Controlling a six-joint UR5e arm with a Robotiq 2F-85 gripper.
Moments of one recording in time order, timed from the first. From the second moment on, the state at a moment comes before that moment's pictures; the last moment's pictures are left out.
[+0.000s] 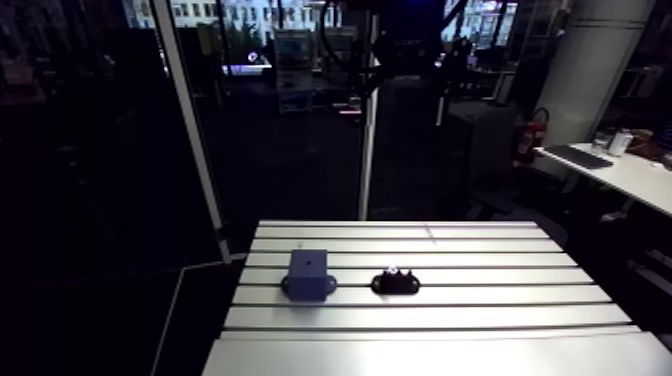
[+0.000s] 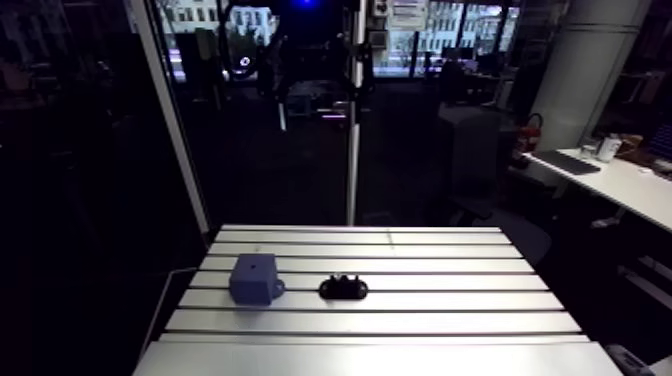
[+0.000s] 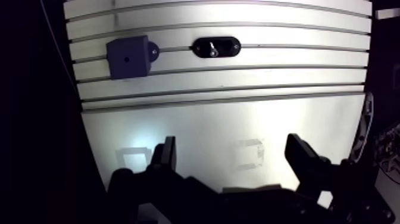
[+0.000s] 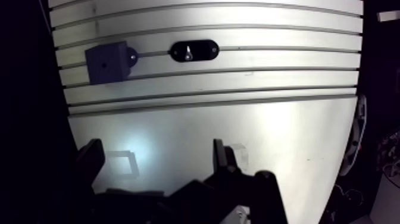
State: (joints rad) arm -0.03 -1.51 1.45 -1.45 -1.62 -1.55
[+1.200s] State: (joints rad) arm -0.09 -1.51 1.61 -1.66 -1.59 -1.62
